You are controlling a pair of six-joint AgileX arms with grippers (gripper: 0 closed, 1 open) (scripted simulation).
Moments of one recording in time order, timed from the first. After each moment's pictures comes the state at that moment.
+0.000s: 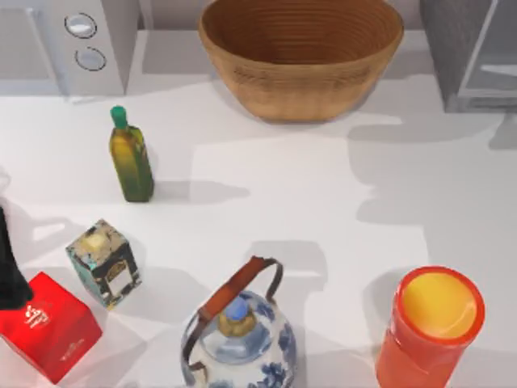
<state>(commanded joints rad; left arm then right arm) 0.00 0.00 0.00 0.00 0.00 0.00 -0.24 1.81 0.71 1.09 -0.21 0.02</state>
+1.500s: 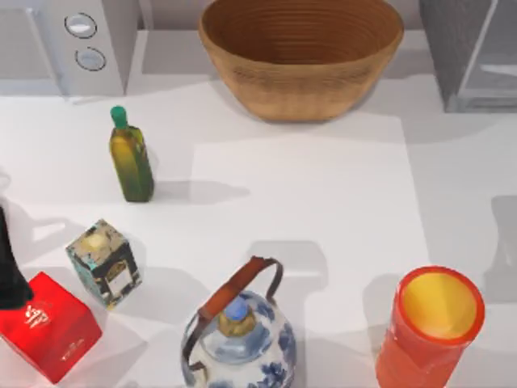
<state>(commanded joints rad) 0.00 0.00 0.00 0.00 0.00 0.00 -0.01 0.04 0.02 0.03 -0.01 0.00</state>
